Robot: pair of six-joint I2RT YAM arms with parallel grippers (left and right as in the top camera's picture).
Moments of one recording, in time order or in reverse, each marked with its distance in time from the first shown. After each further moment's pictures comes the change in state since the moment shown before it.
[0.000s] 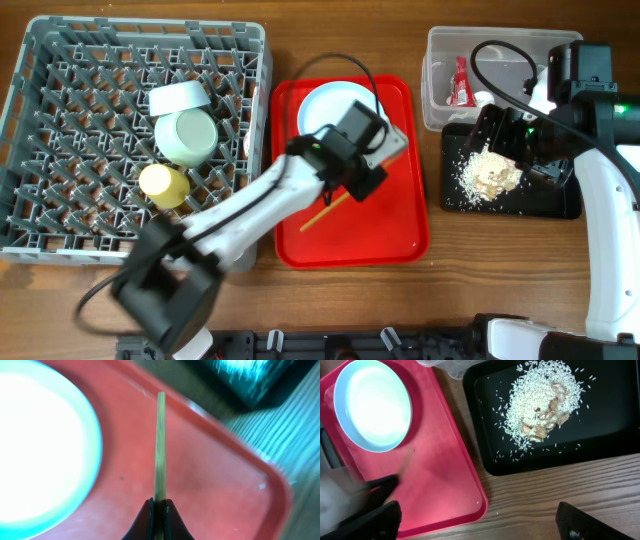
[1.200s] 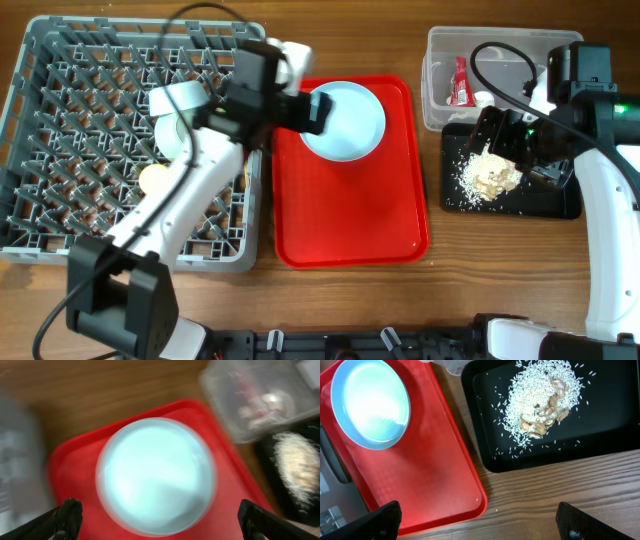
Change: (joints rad) left arm 0.335 -0.112 0.000 0.153 0.039 -0.224; right arm 0.000 0.000 0.000 -0.014 0.000 0.000
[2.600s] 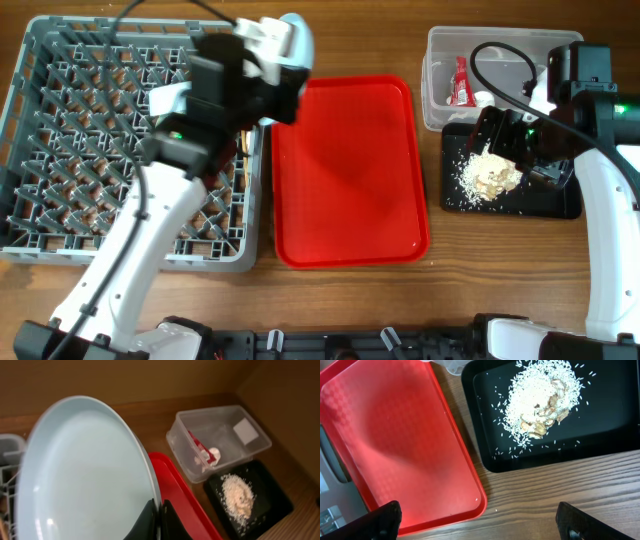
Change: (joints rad) left arm 0.092 -0.243 0.003 0.017 0.137 -0.098; right arm 0.000 0.000 0.000 0.000 0.000 -0.005
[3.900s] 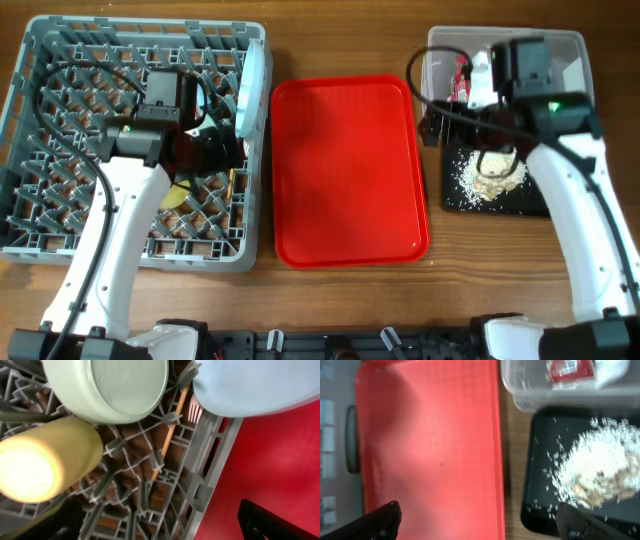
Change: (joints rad) left arm 0.195 -0.002 -0.030 -0.716 -0.393 -0.198; right arm 0.164 0.024 -0.168 0.349 -0.057 -0.126
